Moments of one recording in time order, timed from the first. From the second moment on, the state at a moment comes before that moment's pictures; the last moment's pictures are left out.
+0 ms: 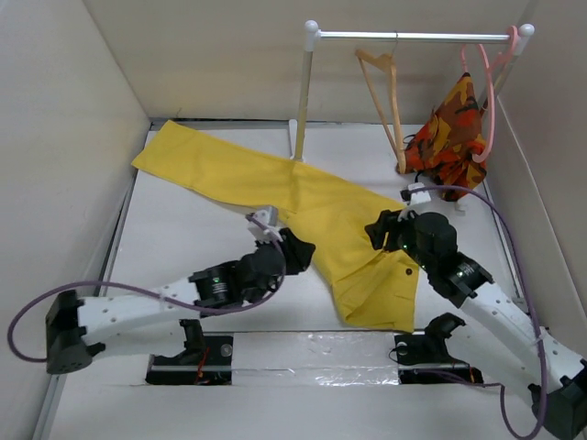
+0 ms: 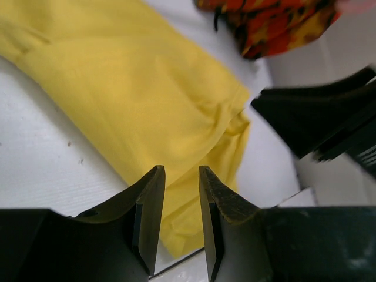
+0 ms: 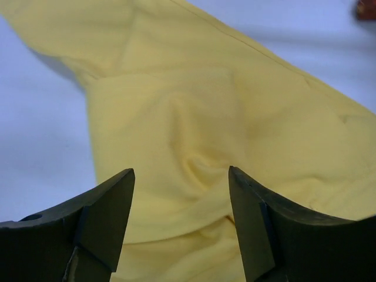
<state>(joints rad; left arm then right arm) -1.24 1.06 0.70 -0.10 -0.62 -0.96 0.50 0.75 0.59 -0.21 0.09 0.30</state>
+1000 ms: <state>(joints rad) -1.12 0.44 0.63 -0.43 -0.72 -0.95 0.88 1.99 1.46 -0.25 0.08 -0.02</state>
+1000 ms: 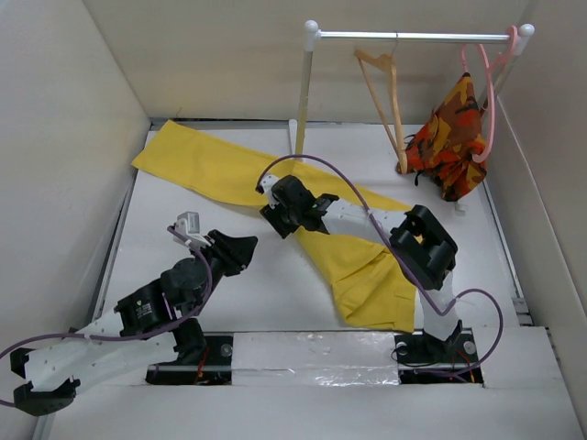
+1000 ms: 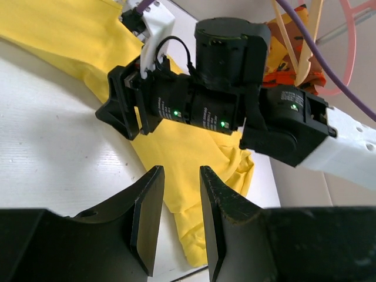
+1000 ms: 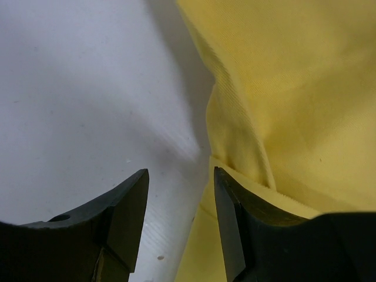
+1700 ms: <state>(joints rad) -1.12 0.50 0.61 -0.42 -0.72 -0.95 0.79 2.13 1.60 -0.34 -0.05 -0.06</state>
